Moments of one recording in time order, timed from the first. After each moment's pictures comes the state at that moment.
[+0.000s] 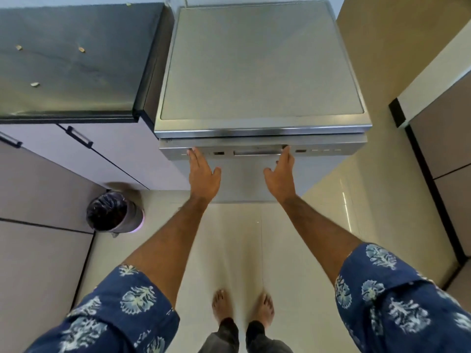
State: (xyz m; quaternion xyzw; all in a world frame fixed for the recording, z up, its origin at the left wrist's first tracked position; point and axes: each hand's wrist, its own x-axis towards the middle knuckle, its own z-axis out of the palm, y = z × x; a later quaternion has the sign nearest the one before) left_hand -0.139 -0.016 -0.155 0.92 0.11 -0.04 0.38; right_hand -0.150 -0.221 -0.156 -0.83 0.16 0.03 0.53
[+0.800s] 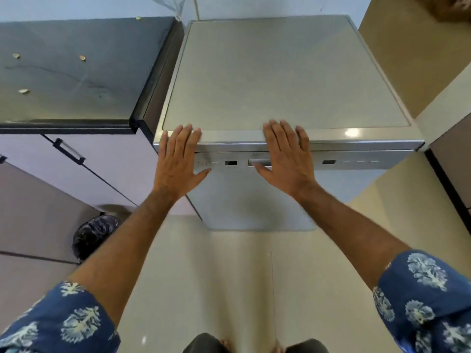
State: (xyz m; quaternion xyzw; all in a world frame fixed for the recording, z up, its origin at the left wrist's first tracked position) left_hand -0.047 0.082 -0.171 0.95 -0.18 0.24 0.00; right_hand -0.054 -0.211 -0.161 -0.97 -0.14 -0.21 -0.01
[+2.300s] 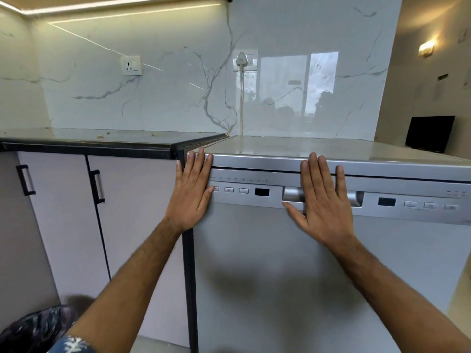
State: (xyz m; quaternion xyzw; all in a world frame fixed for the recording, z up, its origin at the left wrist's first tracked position) left_hand -0.010 0.123 -0.269 0.85 -0.20 0.49 0.07; right_hand -0.017 -0.207 -0.266 -0.83 -0.13 -0.54 -0.12
